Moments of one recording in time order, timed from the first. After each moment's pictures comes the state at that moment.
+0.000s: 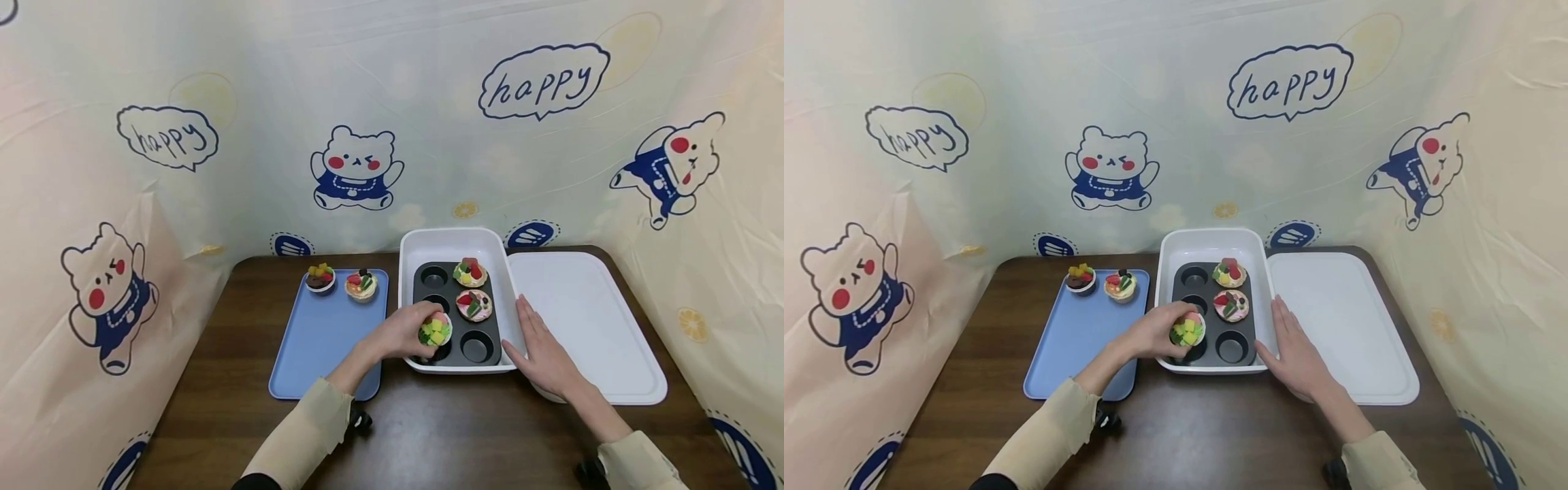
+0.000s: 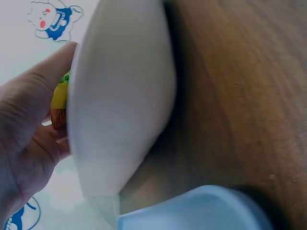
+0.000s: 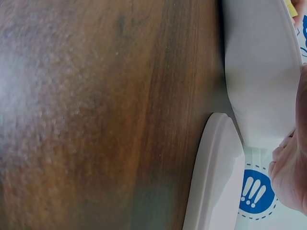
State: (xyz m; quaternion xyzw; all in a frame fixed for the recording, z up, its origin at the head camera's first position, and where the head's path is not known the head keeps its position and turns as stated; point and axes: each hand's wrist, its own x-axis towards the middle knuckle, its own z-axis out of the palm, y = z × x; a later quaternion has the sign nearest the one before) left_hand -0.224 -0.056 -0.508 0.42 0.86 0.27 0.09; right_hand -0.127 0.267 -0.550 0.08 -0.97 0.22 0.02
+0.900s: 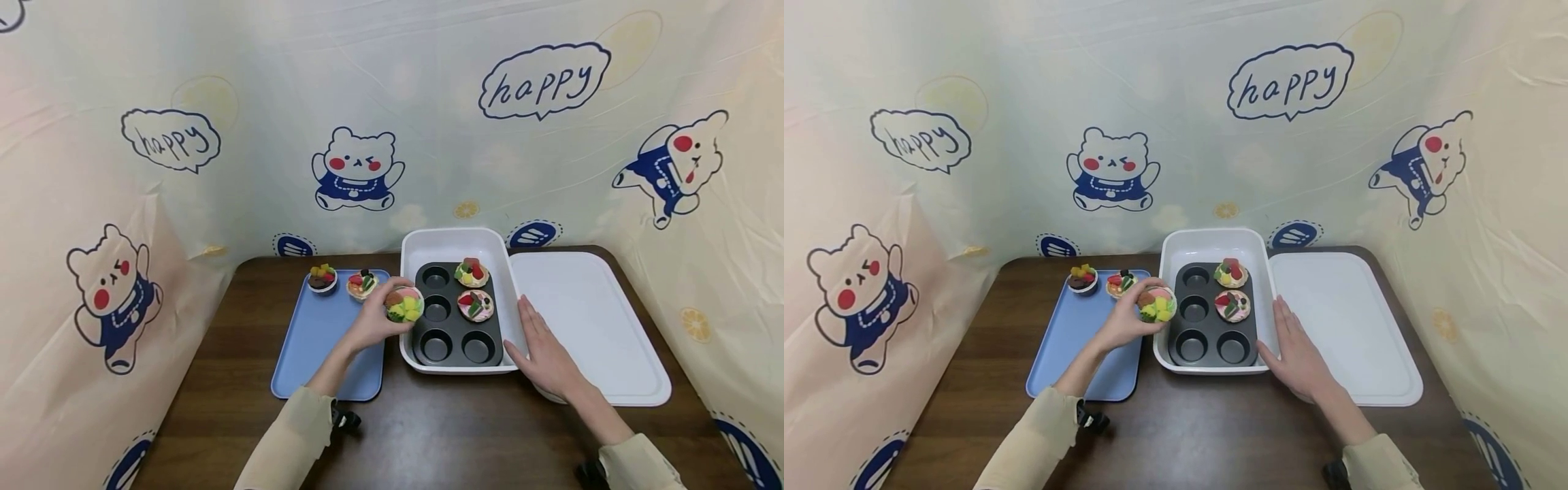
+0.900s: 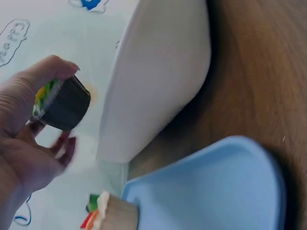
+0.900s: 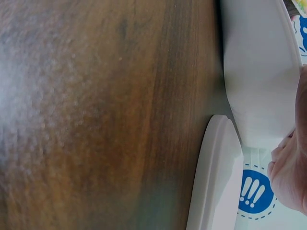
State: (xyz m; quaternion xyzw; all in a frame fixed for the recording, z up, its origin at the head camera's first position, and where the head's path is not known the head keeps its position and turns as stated) left_hand -0.228 -0.099 -0.500 0.24 0.83 0.50 0.06; right_hand -0.125 0.266 -0.547 0.08 -0.97 0.23 0.02
